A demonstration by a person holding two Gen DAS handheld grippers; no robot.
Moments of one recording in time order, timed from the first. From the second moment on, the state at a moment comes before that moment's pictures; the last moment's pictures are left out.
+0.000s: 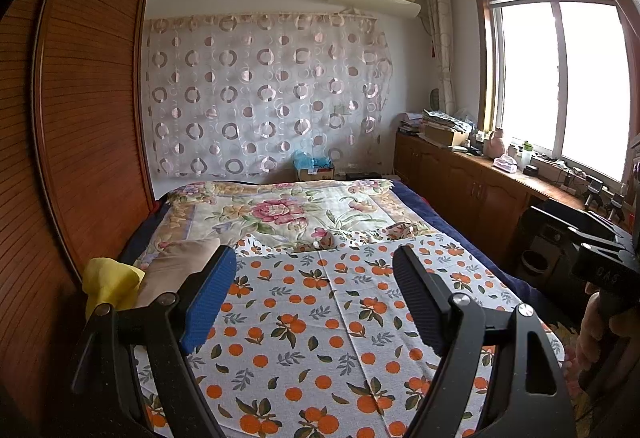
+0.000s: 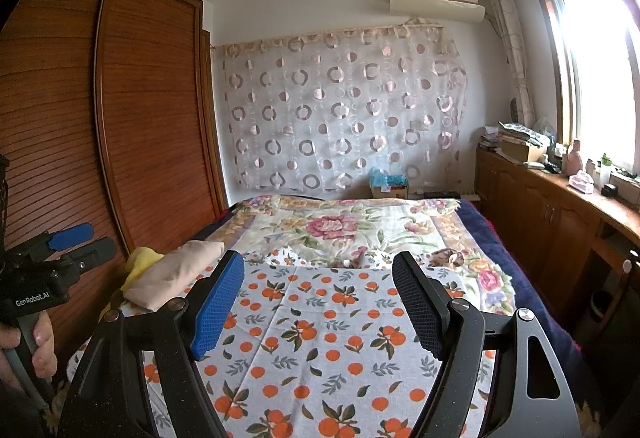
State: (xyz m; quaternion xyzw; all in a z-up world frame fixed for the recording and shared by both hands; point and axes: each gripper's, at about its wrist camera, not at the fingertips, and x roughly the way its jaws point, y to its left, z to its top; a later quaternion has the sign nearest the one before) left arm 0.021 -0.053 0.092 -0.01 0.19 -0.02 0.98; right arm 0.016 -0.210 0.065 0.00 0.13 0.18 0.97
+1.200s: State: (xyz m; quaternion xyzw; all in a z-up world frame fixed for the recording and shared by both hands) left arm 0.019 -0.054 0.090 -0.01 0.19 -0.02 0.98; right arm 0.019 -0.203 0.066 0.01 0.13 0.18 0.98
